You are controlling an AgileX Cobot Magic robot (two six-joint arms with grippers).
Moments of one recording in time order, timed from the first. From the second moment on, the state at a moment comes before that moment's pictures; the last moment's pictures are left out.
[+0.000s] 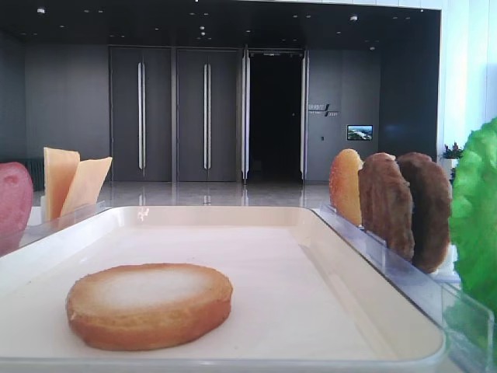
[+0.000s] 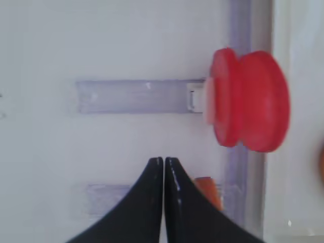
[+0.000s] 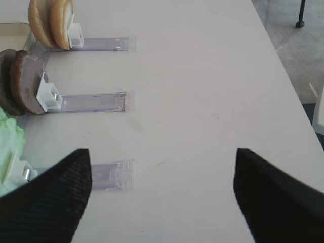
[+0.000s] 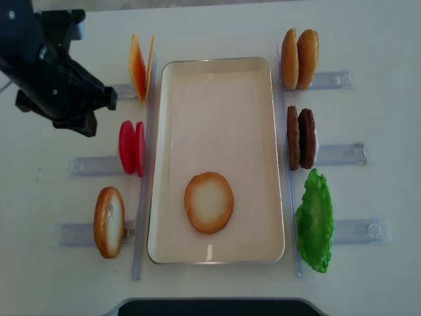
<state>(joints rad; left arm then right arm) -0.20 1.45 -1.08 0.08 1.05 -0.25 0.08 -0.01 -0.50 -0.06 1.14 0.04</state>
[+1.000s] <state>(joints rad) 0.10 1.43 -1.08 0.07 1.10 -0.02 0.08 -0.01 -0.50 -0.06 1.14 0.04</state>
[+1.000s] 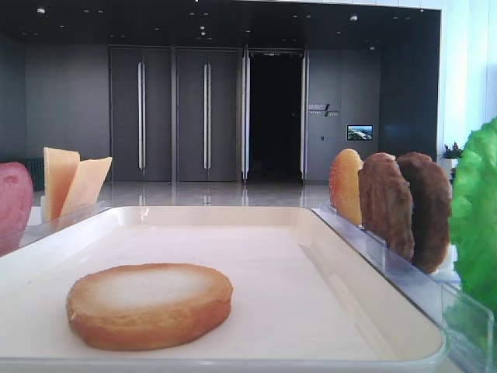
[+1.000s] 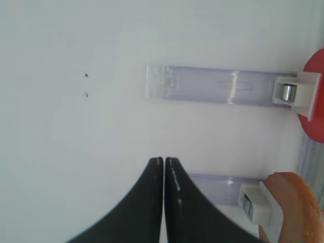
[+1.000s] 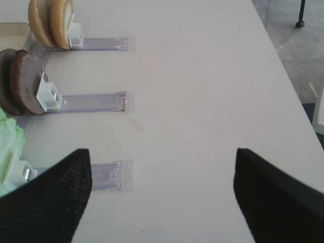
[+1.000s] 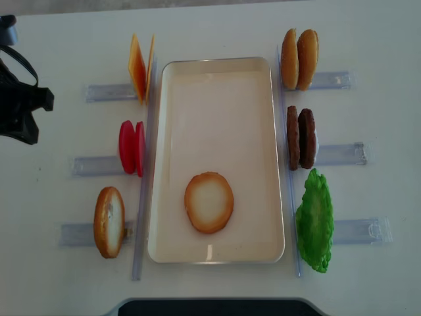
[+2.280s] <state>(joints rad) 0.10 1.43 -1.08 0.01 1.21 0.08 0.08 -0.01 -0.50 -0.06 1.14 0.04</state>
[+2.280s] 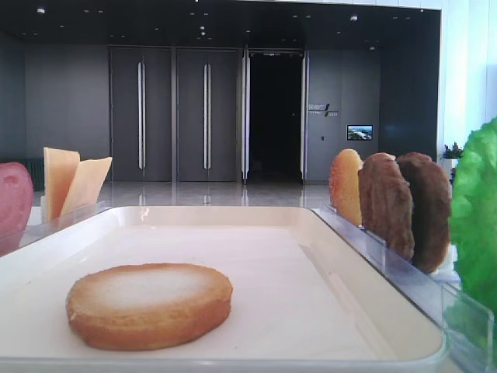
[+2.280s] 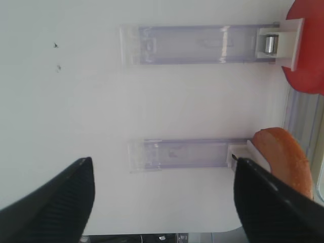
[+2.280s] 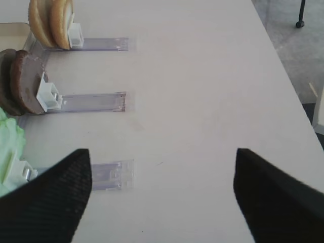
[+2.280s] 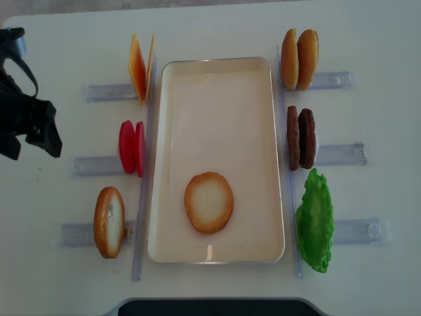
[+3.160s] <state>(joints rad) 0.10 0.90 -1.08 -0.04 1.18 0.19 0.08 -0.01 -0.50 -0.06 1.14 0.04</state>
